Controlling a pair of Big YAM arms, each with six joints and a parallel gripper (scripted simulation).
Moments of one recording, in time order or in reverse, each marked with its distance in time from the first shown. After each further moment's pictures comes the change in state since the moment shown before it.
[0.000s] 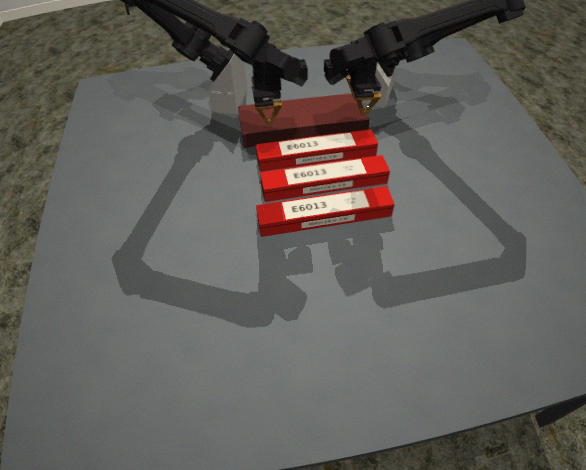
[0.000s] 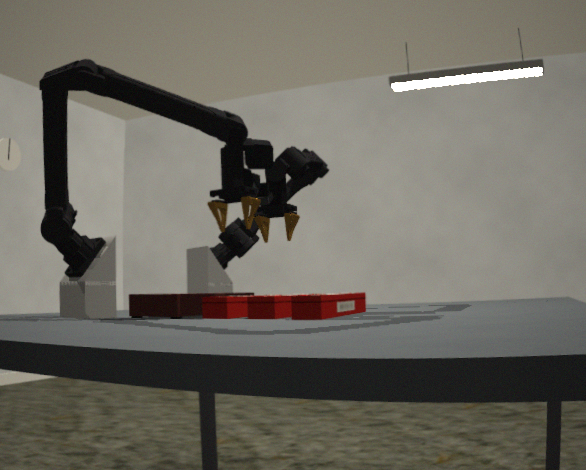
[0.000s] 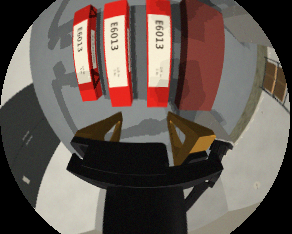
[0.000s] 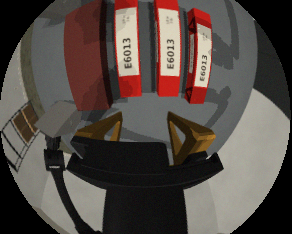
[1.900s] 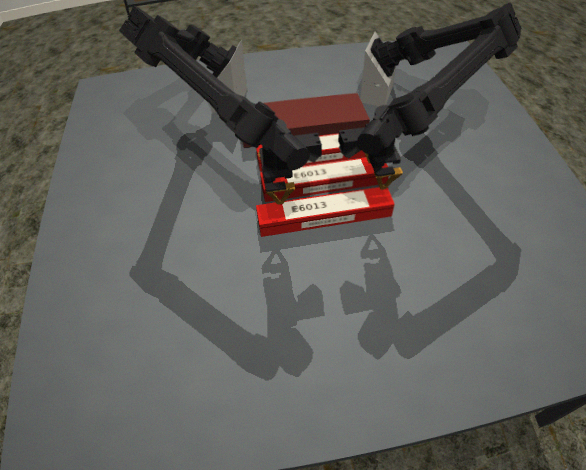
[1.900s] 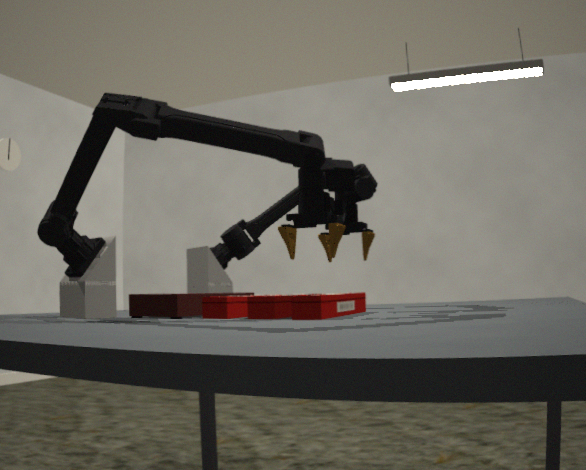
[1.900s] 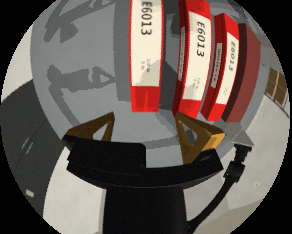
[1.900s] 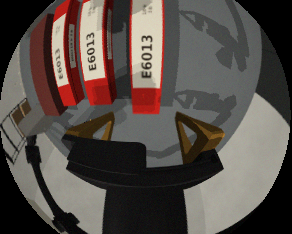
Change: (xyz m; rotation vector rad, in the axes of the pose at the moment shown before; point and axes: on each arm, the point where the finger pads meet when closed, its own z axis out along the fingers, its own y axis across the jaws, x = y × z) left arm -0.009 0.206 0.067 0.009 0.012 -0.022; right arm 0.007 -0.199 0.082 -0.035 0.017 -0.036
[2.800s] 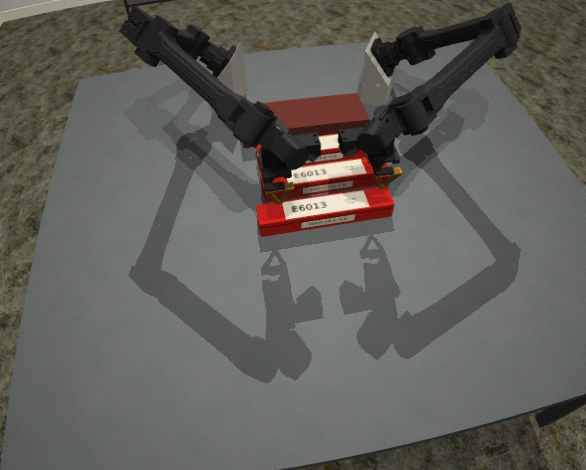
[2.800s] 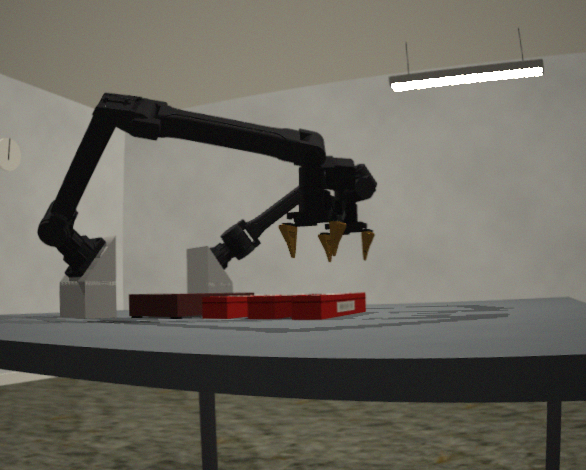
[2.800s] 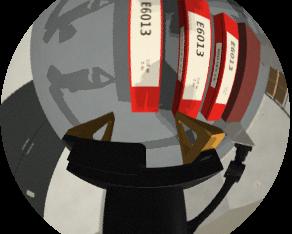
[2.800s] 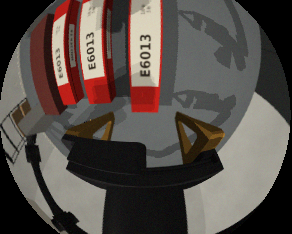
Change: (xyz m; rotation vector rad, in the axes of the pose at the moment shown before) left arm -0.001 -0.001 0.000 -0.001 0.000 0.007; right arm 0.003 -0.003 -0.003 0.001 0.000 0.000
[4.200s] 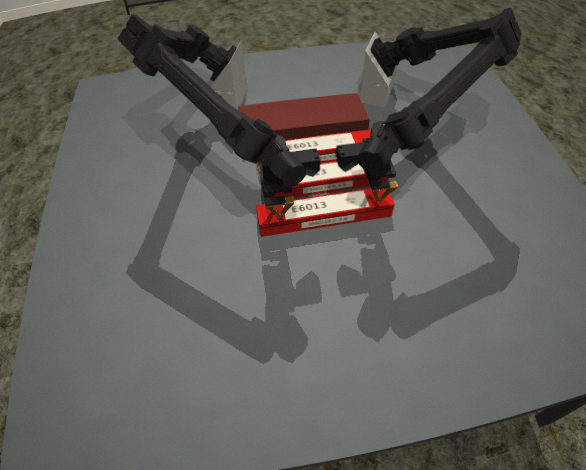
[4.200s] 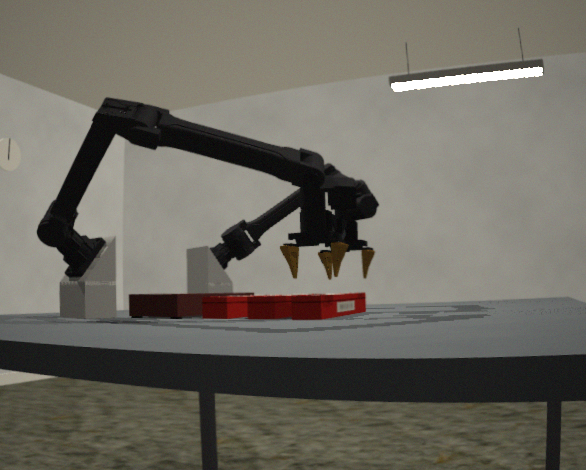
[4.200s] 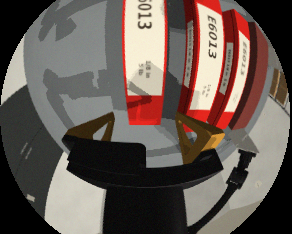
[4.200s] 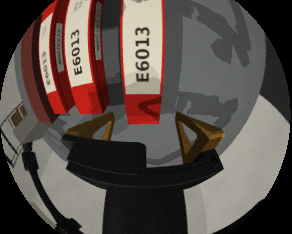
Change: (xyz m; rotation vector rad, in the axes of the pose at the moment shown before) left arm -0.002 -0.001 0.047 0.003 0.002 0.006; right arm 0.000 -0.004 0.046 0.010 -0.002 0.008
